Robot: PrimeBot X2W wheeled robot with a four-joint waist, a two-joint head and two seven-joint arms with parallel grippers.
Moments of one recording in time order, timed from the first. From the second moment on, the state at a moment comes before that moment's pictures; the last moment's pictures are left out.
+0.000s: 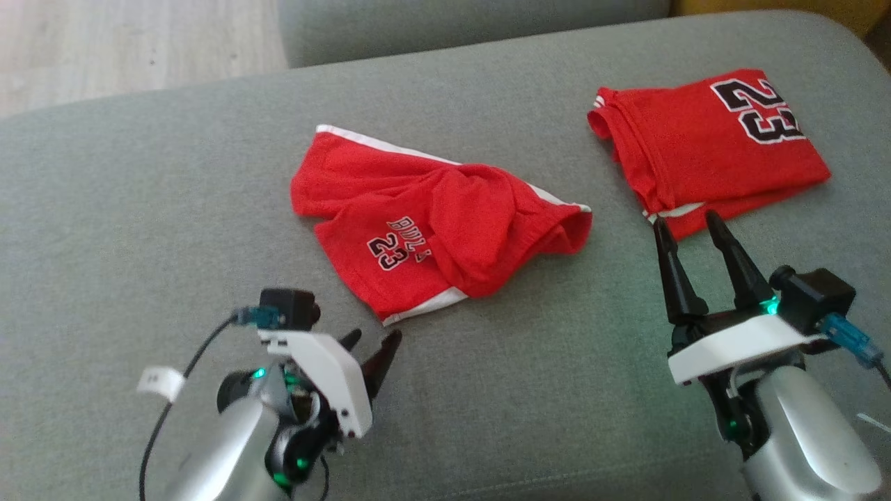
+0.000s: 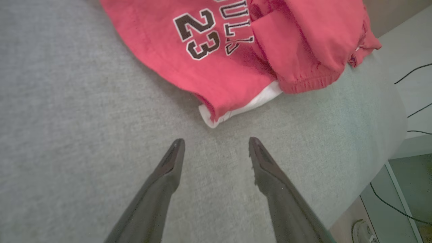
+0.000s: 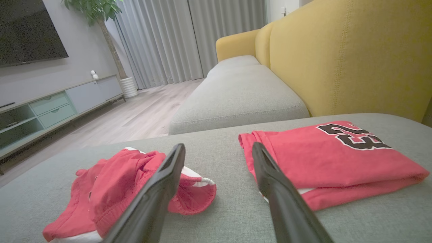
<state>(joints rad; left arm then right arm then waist) -0.26 0.14 -0.50 0.41 -0.66 -0.02 0.29 -0.23 -0.20 0.24 0.35 0.39 0.13 -0.23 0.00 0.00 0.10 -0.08</state>
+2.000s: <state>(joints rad) -0.08 0.43 -0.41 0.20 -0.57 0.19 -0.07 -0.21 -0.20 0.22 0.42 0.40 0.13 -0.24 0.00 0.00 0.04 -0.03</state>
